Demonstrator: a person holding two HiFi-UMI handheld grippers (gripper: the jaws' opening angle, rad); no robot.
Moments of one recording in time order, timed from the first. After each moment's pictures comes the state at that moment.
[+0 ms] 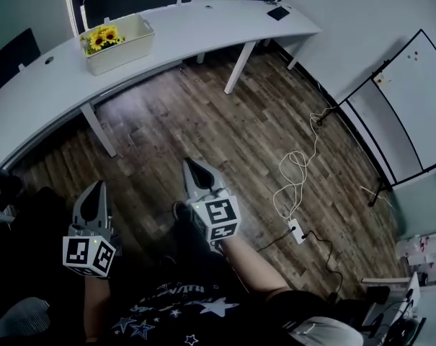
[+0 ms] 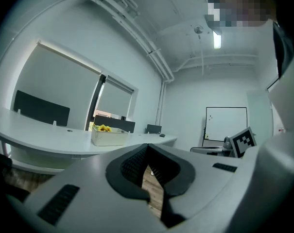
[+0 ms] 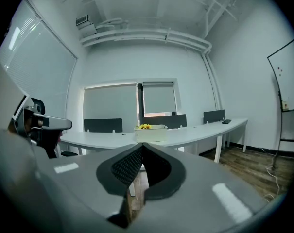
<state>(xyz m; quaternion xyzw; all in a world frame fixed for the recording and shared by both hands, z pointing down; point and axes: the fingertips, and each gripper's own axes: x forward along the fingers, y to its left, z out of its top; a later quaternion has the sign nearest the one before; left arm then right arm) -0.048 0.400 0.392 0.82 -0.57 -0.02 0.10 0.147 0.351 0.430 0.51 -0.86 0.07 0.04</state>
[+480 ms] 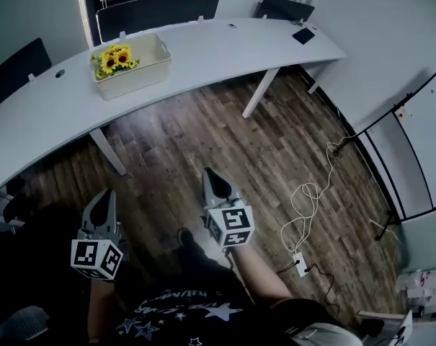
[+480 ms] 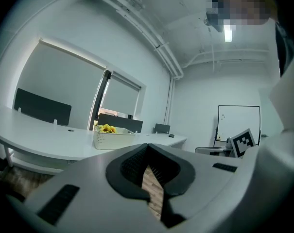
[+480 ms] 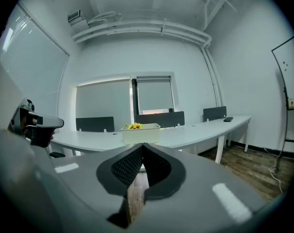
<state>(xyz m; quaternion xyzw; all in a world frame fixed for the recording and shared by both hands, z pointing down) -0.049 0.272 0.391 0.79 -0.60 -0.01 0.12 0.175 0.203 0.436 0.51 -0.85 0.08 0.05</state>
